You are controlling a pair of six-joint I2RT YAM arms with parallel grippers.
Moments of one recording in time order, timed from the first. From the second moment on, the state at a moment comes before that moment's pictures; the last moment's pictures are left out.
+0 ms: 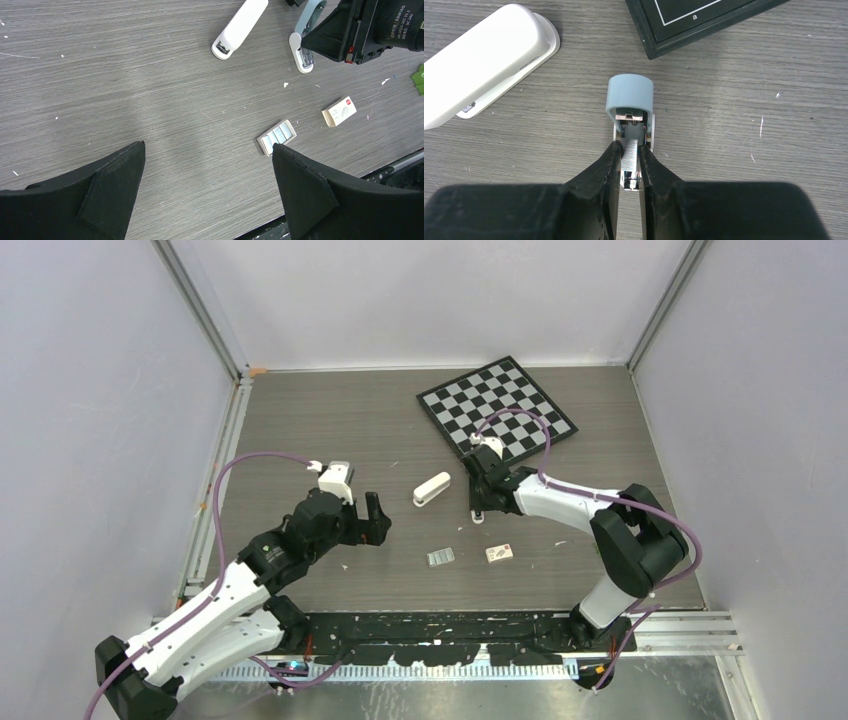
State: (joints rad) left arm -0.76 0.73 0.63 -0.45 -0.23 -0.52; right arm 0.66 1.62 0.93 -0.29 0.26 0.51
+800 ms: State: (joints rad) left arm -0.76 0.73 0.63 -0.45 -0.24 -0.52; right arm 0.66 1.58 0.93 -0.31 0.25 0.49
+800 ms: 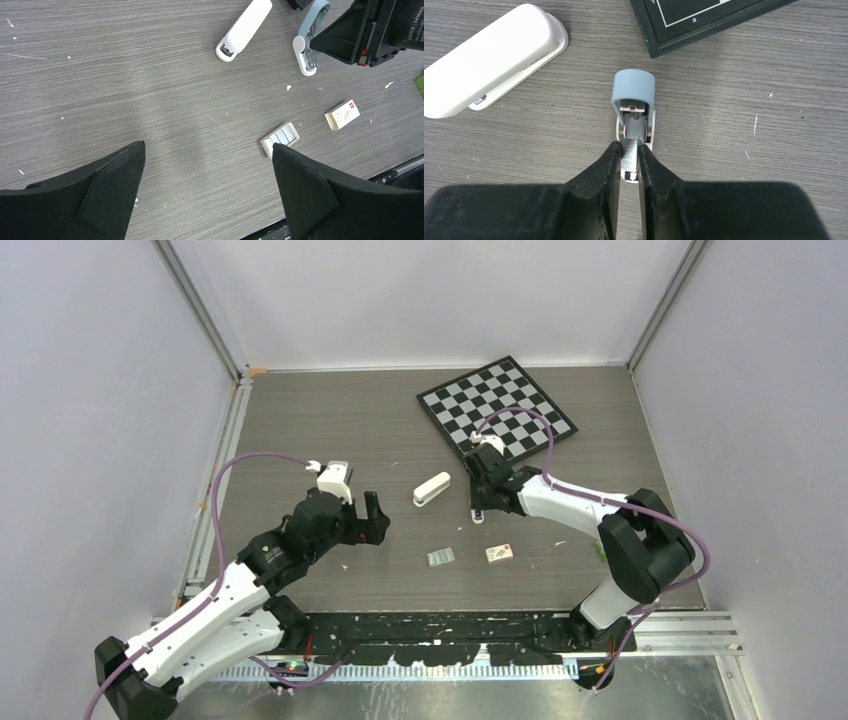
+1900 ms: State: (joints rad) left arm -0.76 0.73 0.63 -0.45 -0.25 -0.52; right arm 0.66 1.61 0.91 -0.28 0.25 0.48
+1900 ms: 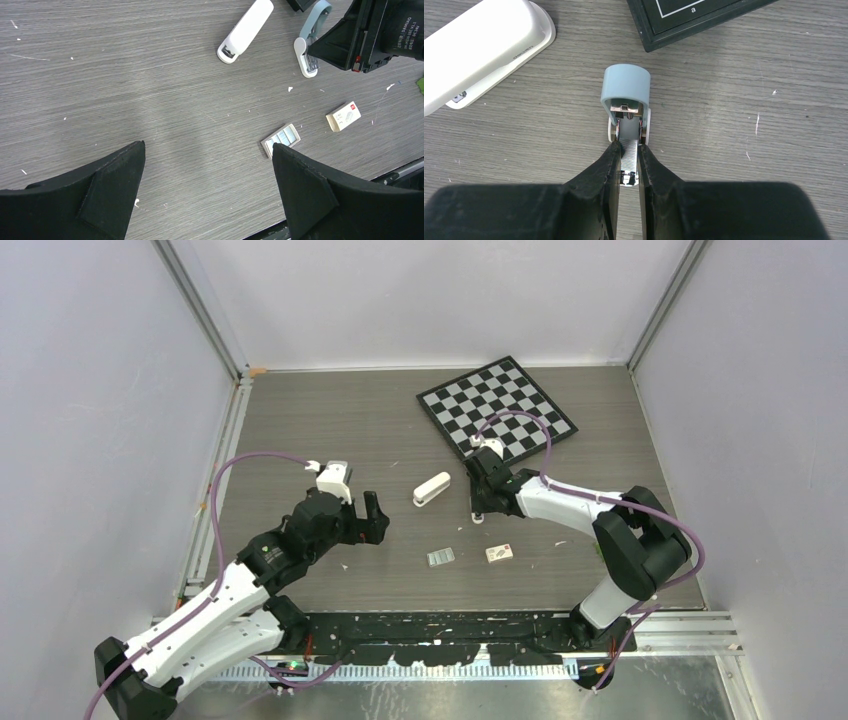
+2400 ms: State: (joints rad) left arm -0.76 0.73 0.63 -0.45 -0.25 -0.52; right arm 0.66 1.59 0.93 -0.31 0.25 0.49
